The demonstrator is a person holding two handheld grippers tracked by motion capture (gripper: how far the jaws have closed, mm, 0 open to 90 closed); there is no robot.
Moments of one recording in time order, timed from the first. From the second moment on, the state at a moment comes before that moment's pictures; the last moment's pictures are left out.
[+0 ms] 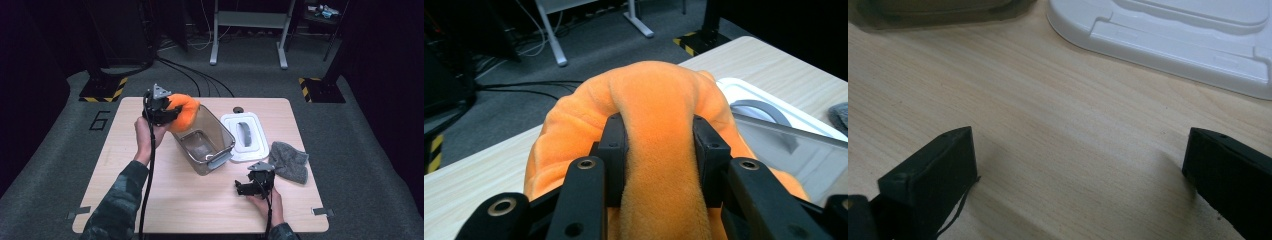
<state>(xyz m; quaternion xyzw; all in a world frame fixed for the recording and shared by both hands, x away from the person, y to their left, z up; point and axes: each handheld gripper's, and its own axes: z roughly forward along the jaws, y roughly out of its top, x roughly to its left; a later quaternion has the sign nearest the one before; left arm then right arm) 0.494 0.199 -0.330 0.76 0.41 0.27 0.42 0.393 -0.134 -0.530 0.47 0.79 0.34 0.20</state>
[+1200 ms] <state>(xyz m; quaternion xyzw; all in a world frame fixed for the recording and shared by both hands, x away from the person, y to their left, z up) 0.518 0.168 -0.378 0.81 0.37 0.22 0.39 0.393 -0.134 -0.530 0.47 0.79 0.33 0.20</state>
